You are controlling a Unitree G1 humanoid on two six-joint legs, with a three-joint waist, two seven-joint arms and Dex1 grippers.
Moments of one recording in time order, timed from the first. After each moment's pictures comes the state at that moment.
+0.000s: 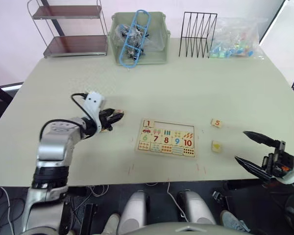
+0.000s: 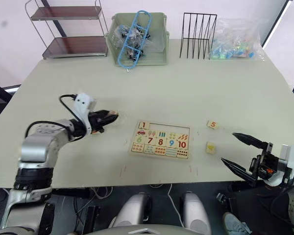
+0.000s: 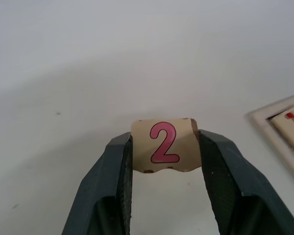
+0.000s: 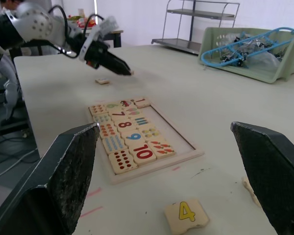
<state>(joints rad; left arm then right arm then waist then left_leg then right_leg) -0.34 0.61 0.19 -0.19 -0.31 0.89 -0.65 0.23 -0.58 -0.40 -0.16 0.71 -0.08 1.34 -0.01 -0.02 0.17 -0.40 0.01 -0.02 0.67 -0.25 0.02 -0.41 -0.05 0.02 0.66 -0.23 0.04</state>
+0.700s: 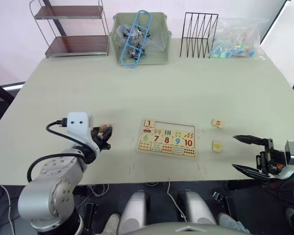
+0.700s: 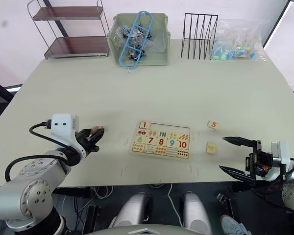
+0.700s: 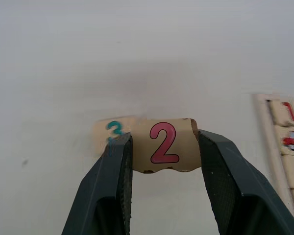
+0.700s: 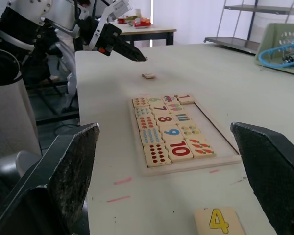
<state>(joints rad) -0.11 0.20 0.43 -0.96 -0.31 1.51 -0.14 0.06 -0.65 -0.31 0.07 0.71 -0.11 1.60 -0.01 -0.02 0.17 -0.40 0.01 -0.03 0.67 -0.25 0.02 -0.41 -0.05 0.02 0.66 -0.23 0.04</state>
